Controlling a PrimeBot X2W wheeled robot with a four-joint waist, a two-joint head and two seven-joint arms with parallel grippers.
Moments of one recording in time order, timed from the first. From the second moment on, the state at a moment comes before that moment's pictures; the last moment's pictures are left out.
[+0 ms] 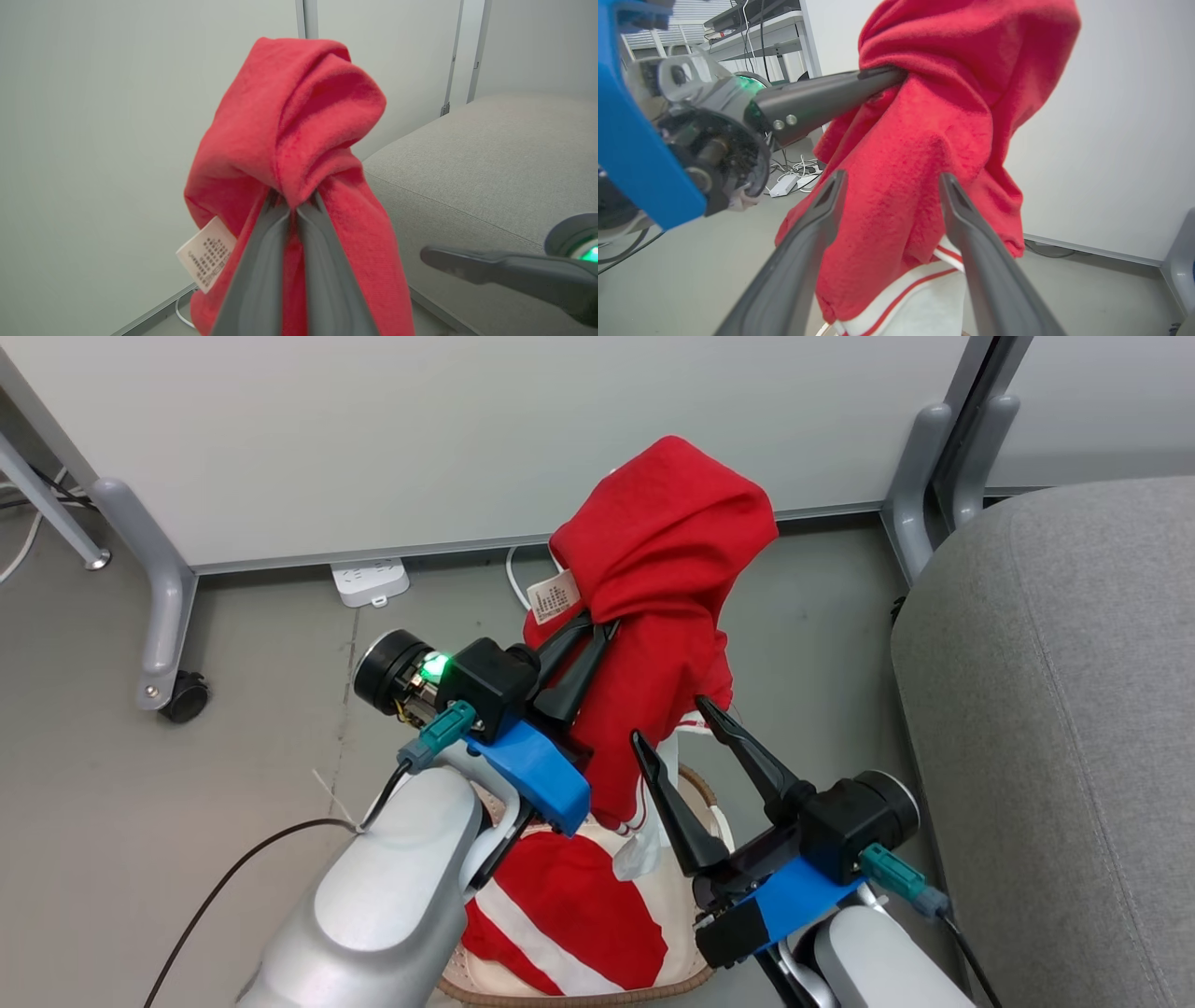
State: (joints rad) left arm -0.71 0.06 -0.62 0.54 -0.28 -0.13 -0.26; right arm -0.31 -0.05 0.45 0.29 0.16 0.13 -0.26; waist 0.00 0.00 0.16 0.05
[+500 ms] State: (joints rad) left arm -0.76 0.05 -0.65 0.51 -0.29 -0.13 -0.26; right arm -0.48 -0.05 0.49 0.45 0.35 0.13 -0.26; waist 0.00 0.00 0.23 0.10
